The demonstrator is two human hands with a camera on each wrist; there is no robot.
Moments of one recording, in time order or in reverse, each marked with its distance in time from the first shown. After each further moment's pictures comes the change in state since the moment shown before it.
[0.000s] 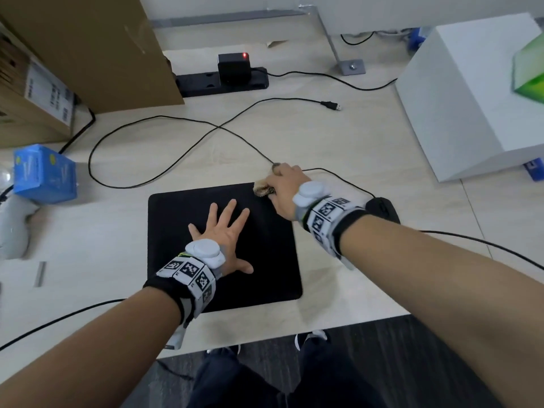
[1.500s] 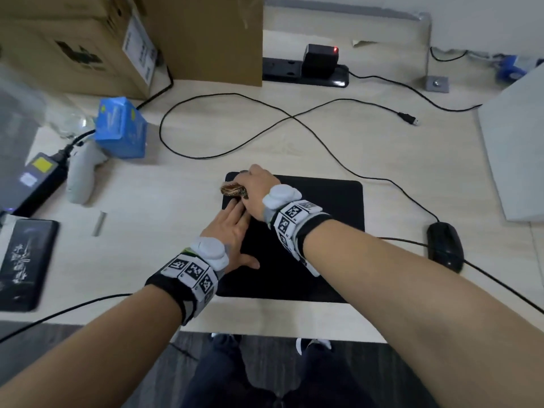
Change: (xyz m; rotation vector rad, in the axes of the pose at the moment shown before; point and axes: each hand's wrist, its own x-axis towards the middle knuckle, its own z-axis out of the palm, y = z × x) left_hand -0.028 -0.099 0.024 -0.073 0.196 0.108; right_hand 0.051 -0.162 0.051 0.136 -0.101 -0.241
